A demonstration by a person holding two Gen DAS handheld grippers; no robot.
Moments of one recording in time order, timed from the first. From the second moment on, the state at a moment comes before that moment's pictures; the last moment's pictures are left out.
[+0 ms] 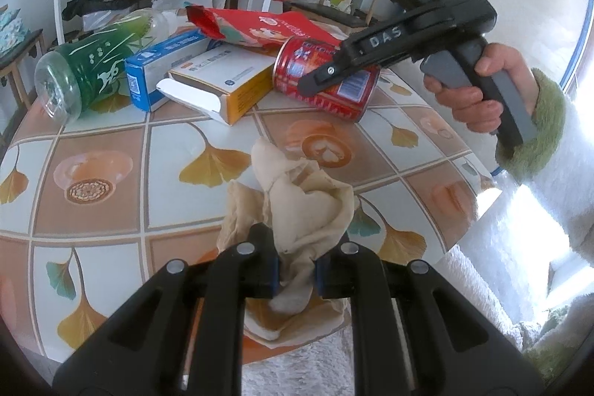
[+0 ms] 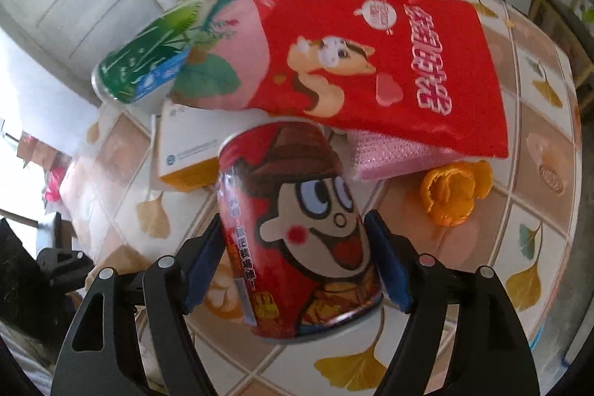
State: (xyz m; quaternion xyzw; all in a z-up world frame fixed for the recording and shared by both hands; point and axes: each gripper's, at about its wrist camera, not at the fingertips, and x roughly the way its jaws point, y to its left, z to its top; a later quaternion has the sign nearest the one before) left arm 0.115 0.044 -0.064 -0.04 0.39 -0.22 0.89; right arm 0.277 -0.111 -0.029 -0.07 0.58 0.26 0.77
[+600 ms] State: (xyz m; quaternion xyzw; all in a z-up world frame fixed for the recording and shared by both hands) left arm 0.118 0.048 -0.064 -0.06 0.41 -0.20 0.89; right arm 0.202 -0.162 -0.035 0.06 0.59 0.23 0.77
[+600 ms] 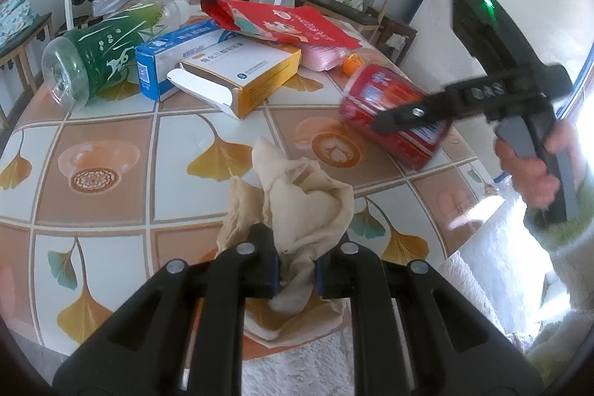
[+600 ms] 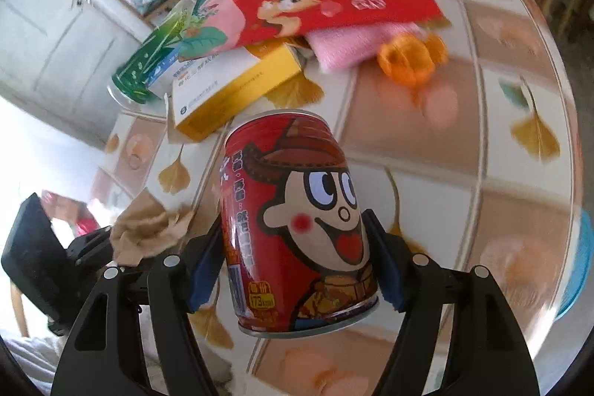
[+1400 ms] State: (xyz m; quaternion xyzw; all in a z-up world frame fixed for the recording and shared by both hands) left arm 0.105 -0.001 -0.034 -0.02 0.40 -0.23 0.89; right arm 0.129 -0.231 -0.014 0.09 0.54 0.17 0.82
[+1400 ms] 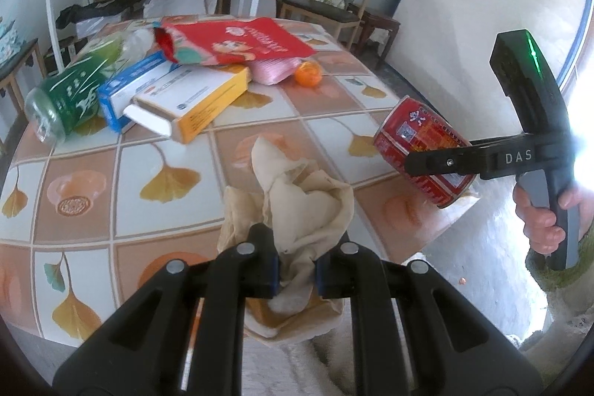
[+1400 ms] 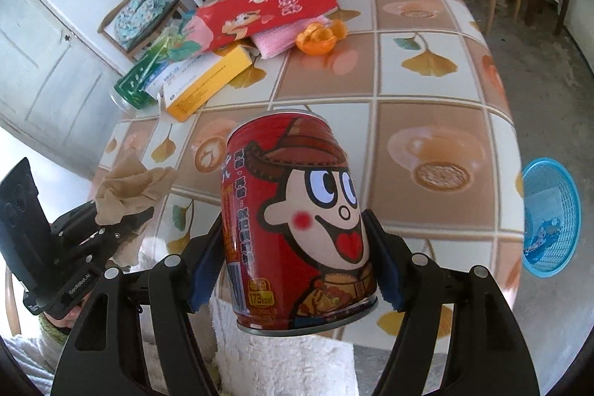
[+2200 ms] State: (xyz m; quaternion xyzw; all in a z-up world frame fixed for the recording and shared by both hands) left arm 0.139 -0.164 0.020 0.01 0.40 -0.38 0.83; right arm 0.050 -0.424 0.018 0.25 0.44 0.04 0.86
